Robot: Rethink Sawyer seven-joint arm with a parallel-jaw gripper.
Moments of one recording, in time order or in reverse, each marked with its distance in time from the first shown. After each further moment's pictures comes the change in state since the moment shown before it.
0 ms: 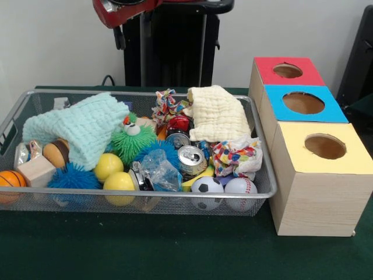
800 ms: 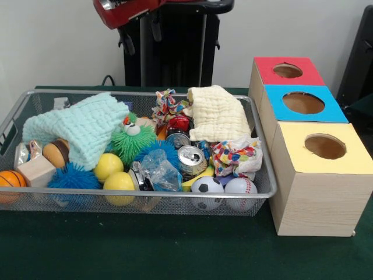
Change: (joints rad) arm -0.035 -0.003 0.002 0.015 0.154 -0.130 0.000
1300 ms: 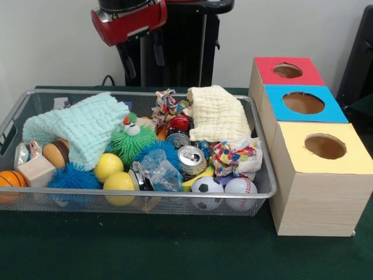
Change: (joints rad) arm -0.018 0.005 0.001 0.050 0.040 -0.243 0.000
